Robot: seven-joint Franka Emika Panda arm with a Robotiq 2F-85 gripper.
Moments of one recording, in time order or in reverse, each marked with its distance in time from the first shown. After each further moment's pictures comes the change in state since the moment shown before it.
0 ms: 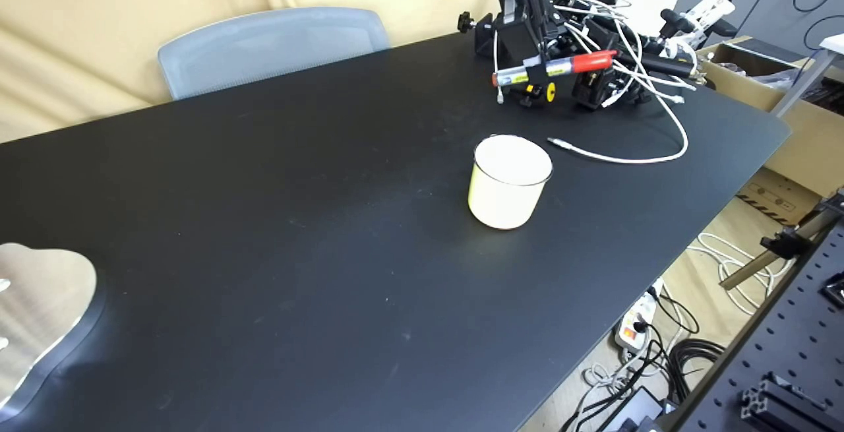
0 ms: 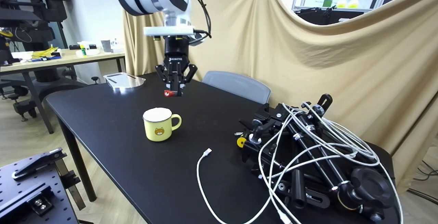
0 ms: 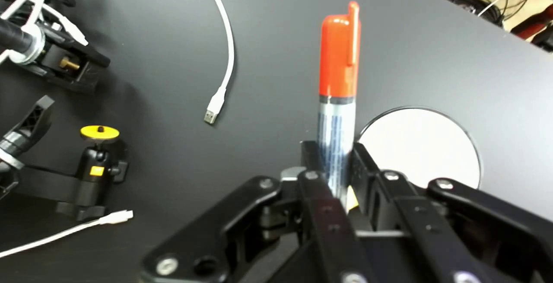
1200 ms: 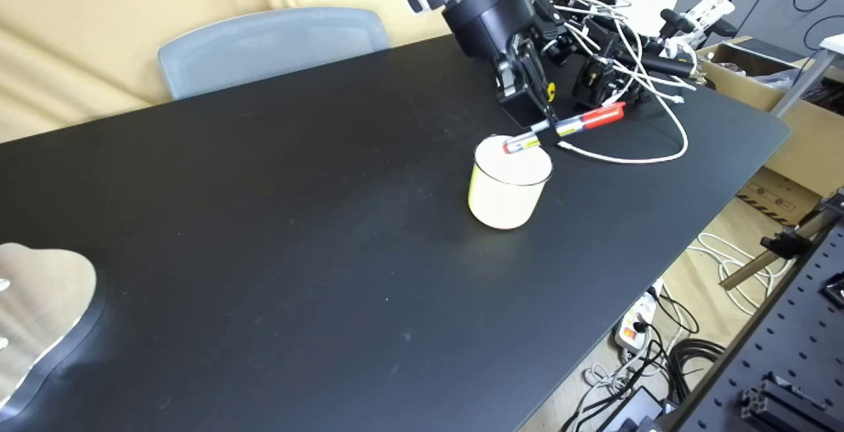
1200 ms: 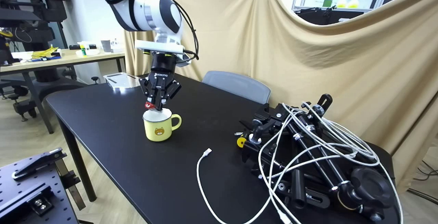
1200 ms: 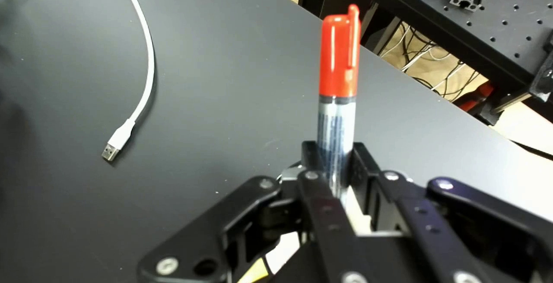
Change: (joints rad) arm 0.006 0.139 0.063 0.046 0.039 -0.132 -0.048
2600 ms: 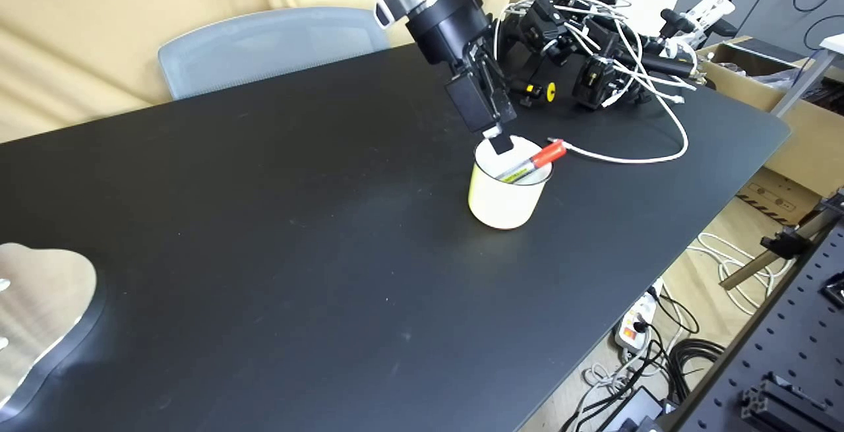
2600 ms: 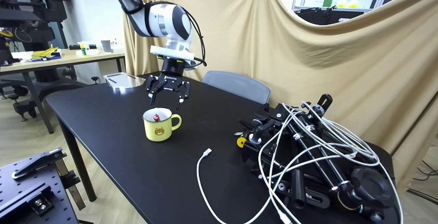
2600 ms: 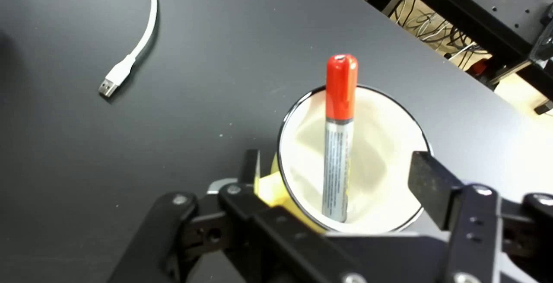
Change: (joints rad) arm -0.002 0.162 0.000 0.210 0.018 -0.052 -0.077
